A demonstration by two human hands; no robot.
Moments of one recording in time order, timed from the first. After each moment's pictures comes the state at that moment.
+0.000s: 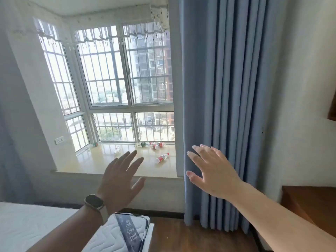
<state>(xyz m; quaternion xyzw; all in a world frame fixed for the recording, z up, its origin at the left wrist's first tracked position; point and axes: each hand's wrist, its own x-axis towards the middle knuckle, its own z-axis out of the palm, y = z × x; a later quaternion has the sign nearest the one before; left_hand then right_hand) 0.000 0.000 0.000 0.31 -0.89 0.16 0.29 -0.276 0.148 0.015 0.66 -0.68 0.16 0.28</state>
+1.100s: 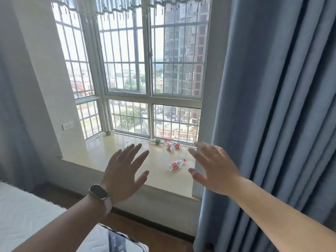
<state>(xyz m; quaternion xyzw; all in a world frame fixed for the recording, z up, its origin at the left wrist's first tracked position) -0.140 -0.272 -0.024 0.38 -0.87 0.18 0.25 -0.435 -0.175 -0.006 0.73 -0.61 0.17 0.26</state>
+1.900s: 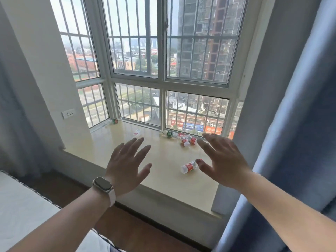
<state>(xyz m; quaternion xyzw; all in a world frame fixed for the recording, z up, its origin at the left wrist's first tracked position) -0.157 -0.522 -0.065 0.43 -0.86 0.15 0.22 -0.467 -0.443 -0.034 0.74 -0.62 0.14 0.22</state>
